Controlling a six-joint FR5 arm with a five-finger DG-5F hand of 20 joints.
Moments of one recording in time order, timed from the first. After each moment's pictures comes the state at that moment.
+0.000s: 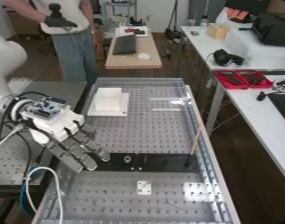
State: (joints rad) arm 1.53 -1.72 -2.41 -2.20 -1.18 -0.78
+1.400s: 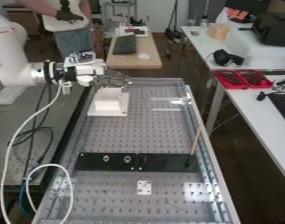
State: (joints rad) arm 1.94 -1.60 -2.39 -2.32 -1.38 -0.74
